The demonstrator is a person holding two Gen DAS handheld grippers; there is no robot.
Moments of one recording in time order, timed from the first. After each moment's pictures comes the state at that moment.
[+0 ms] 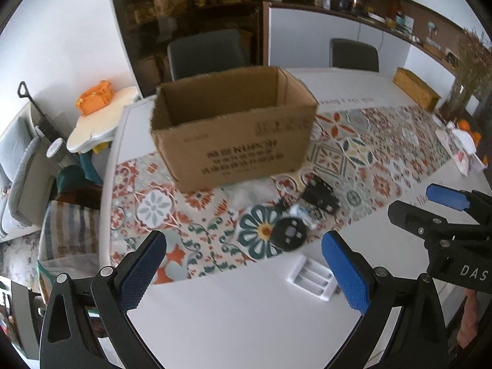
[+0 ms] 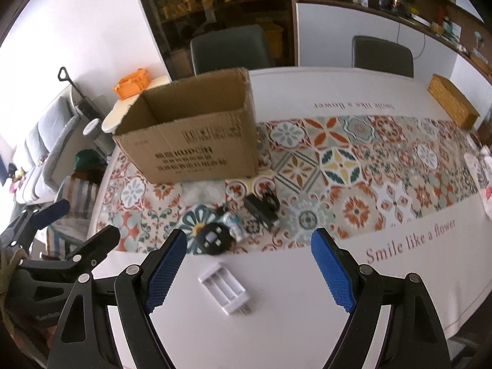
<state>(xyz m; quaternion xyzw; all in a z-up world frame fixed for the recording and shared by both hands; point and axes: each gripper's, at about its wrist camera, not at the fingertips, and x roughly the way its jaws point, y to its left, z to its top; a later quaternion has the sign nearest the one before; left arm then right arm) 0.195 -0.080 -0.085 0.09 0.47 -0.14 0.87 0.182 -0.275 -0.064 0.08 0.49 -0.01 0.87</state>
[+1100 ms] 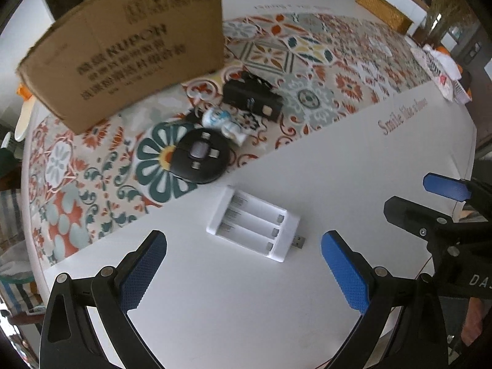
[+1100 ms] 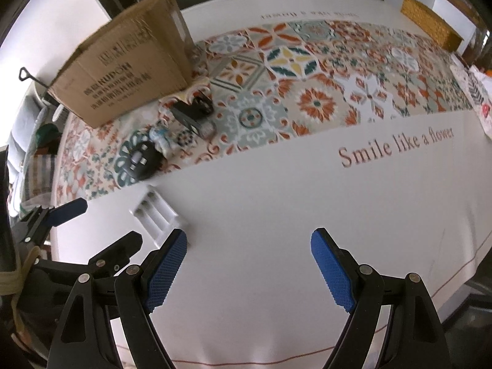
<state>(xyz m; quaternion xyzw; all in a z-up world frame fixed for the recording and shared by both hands) 0.179 -0.154 -0.203 0.14 0.59 -0.22 0.76 0.134 -0.333 -0.161 0.13 0.60 -0.06 0.79</state>
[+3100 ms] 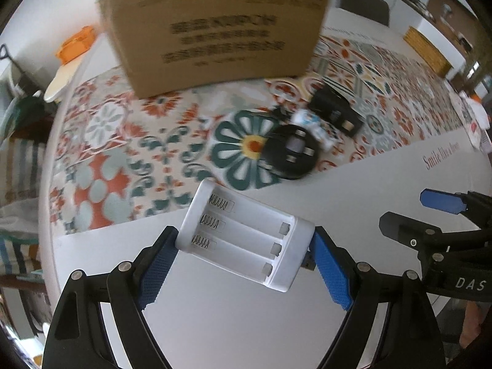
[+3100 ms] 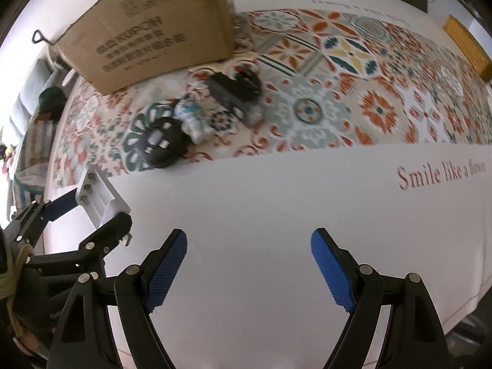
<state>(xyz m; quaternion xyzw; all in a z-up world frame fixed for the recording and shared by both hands) 0.194 -0.080 -0.210 0.07 0.57 -0.14 0.81 0.195 -0.265 -0.198 0.08 0.63 0.01 0.78</state>
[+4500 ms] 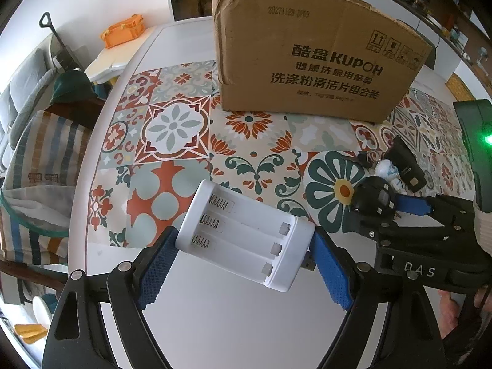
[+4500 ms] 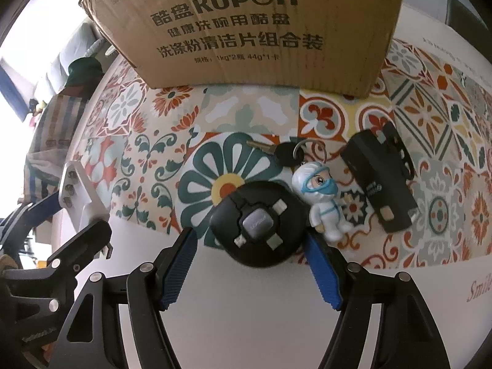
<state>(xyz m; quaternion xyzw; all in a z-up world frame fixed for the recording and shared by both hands) 0.231 -0.013 -0.211 0.03 0.55 -0.05 0.83 0.280 -0.185 -0.233 0.04 0.61 0.12 0.78</state>
